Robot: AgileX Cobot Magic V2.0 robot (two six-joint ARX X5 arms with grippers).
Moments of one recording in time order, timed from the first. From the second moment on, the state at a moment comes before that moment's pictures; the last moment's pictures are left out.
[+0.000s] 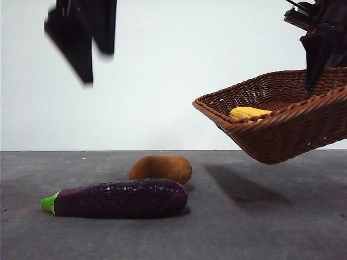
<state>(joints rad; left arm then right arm) -0.75 1.56 1.43 -1.27 0.12 0.26 0.06 1.70 1.61 -1.22 -0.34 -0.06</state>
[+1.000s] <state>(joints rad) -0.67 1.68 1.29 -0.69 -0.03 0.51 0.06 1.70 1.60 -1.22 -0.34 -0.06</state>
